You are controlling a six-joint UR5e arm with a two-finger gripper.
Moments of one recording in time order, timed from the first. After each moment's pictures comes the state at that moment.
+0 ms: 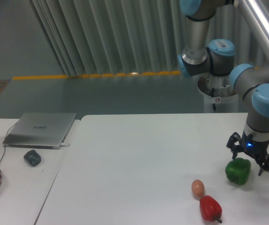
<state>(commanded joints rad) 2.46 -1.94 -1.51 -1.20 1.48 1.03</state>
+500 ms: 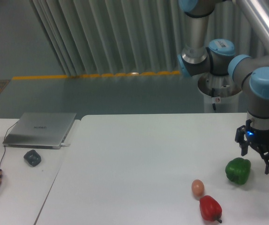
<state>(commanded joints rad) 2.47 -1.90 -1.50 -1.19 1.56 1.36</state>
